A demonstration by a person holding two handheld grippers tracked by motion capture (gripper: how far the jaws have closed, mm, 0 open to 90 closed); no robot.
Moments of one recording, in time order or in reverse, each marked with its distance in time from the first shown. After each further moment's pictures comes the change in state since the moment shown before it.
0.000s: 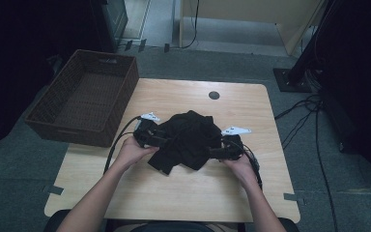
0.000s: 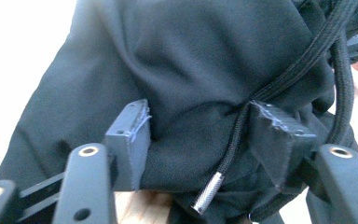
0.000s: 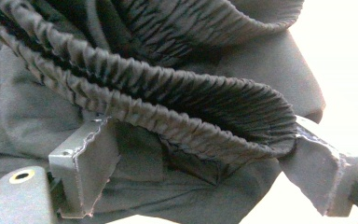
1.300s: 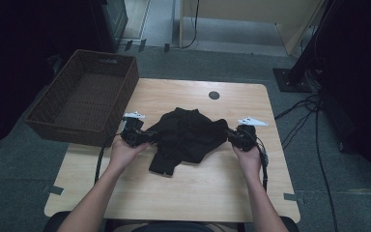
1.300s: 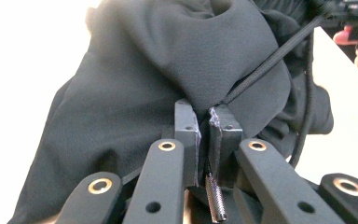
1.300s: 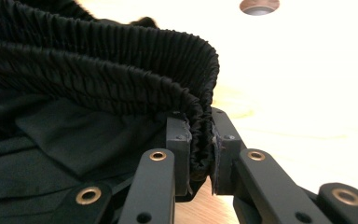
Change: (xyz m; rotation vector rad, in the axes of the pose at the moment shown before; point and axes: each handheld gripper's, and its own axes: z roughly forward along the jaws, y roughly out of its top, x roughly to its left) left arm 0.013 -0.016 -0.036 -0.088 0.033 -0.152; right arm -0.036 0.017 -0.024 -0.097 -0.129 0.138
